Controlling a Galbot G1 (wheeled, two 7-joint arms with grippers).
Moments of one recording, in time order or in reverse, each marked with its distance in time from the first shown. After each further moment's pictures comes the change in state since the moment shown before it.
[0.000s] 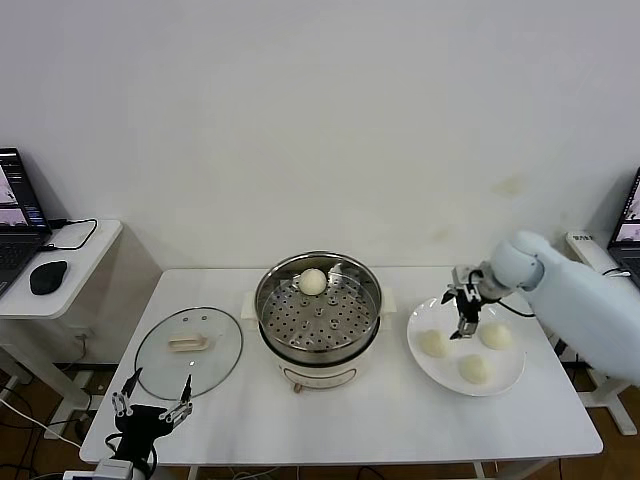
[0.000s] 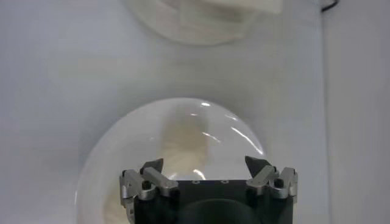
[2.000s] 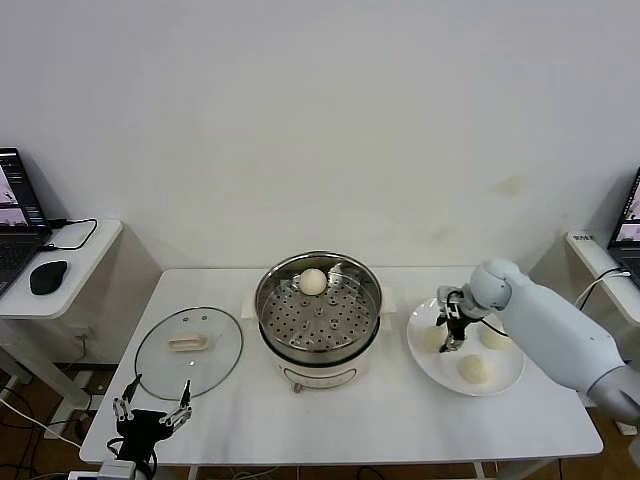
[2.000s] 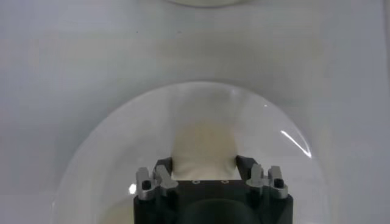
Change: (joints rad) left arm -0.016 -0.008 -0.002 0.037 0.012 0.002 -0.007; right arm -0.031 0.084 0.059 -0.142 -0.036 -0.006 -0.003
